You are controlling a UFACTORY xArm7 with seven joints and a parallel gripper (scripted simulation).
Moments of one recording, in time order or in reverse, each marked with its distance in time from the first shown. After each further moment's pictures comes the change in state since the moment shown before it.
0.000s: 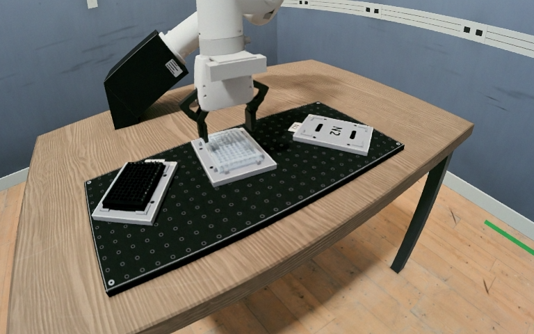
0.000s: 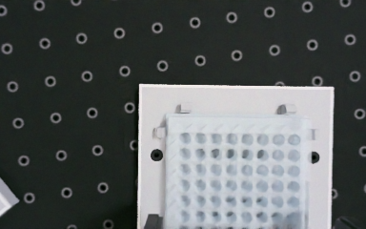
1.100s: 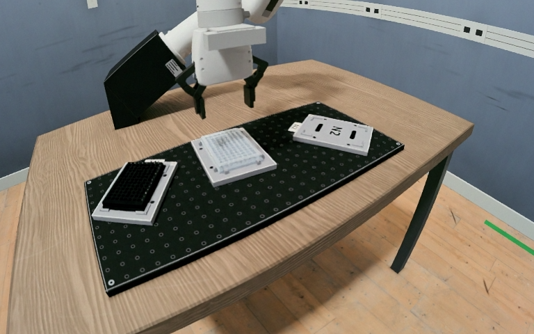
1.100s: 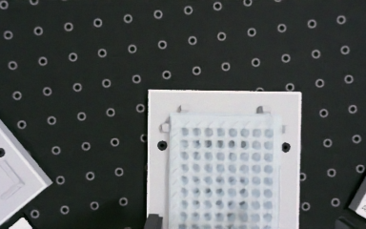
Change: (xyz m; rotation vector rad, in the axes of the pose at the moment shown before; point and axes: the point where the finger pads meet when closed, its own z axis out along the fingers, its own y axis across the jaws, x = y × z) arm 0.000 0.000 -0.048 0.000 0.000 0.000
